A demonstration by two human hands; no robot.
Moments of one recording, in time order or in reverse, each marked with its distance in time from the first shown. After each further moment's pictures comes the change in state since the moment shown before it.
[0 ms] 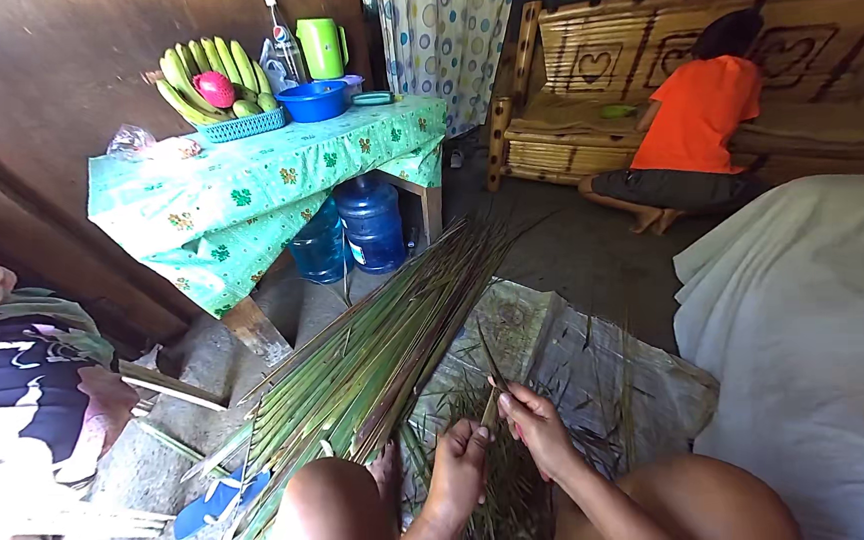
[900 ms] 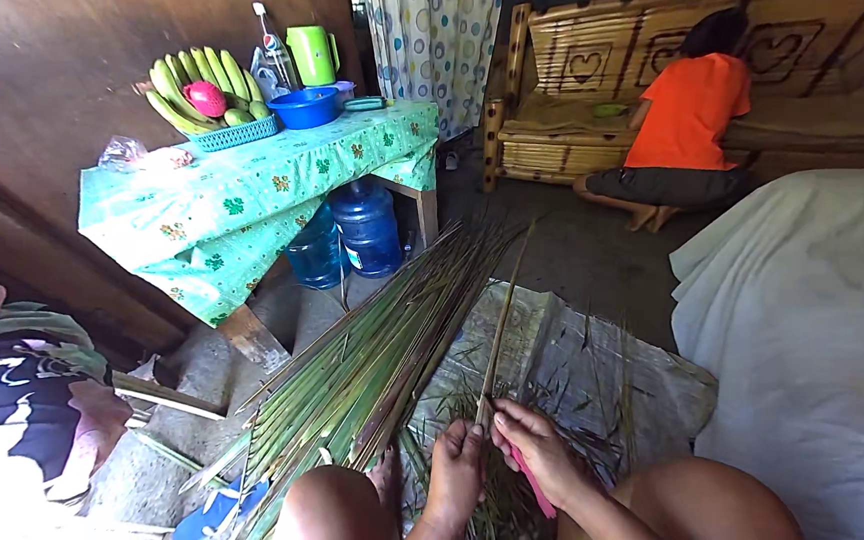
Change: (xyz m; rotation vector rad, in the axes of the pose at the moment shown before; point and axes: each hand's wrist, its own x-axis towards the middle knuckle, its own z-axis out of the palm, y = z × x) left_hand 0.008 -0.004 0.005 -0.012 0.053 0.027; right_hand -0.022 -0.024 0.004 0.102 -0.126 0.191
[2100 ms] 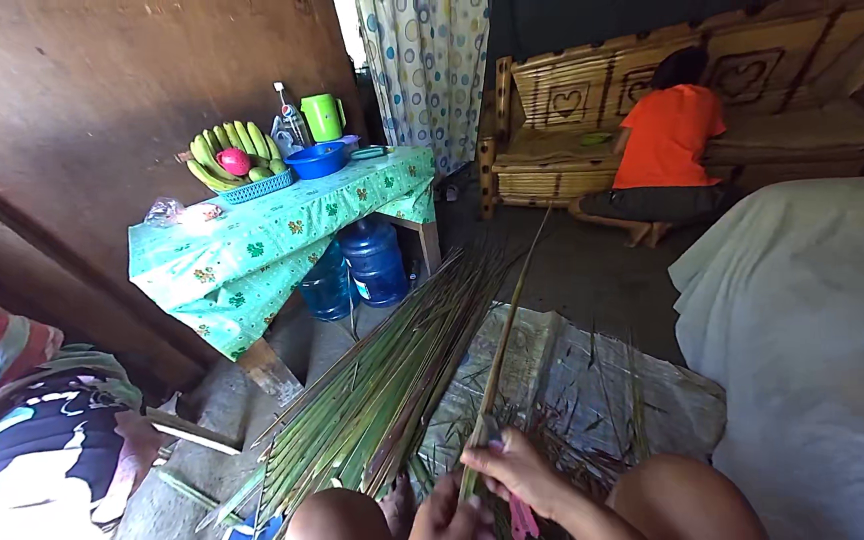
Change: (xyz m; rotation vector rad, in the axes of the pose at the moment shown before) left_hand -0.068 0.016 -0.026 0.125 -0.188 -0.007; right_hand -0.009 -0.028 0.016 -0.056 -0.202 0.039
